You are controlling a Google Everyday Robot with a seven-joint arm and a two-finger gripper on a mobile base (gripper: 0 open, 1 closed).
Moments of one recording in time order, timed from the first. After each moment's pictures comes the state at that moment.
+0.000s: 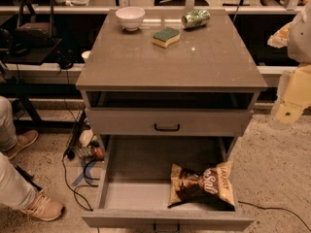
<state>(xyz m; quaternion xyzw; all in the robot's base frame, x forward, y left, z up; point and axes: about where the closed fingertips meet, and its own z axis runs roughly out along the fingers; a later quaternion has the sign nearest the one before) 0.438 -0.216 0.977 -0.60 0.78 -0.04 0.16</state>
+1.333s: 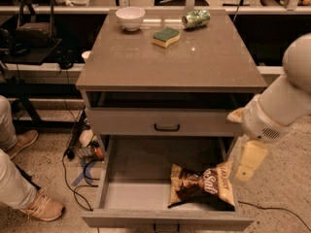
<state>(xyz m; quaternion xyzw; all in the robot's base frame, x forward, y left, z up) 0.429 -0.192 0.790 -0.62 0.77 0.11 0.12</state>
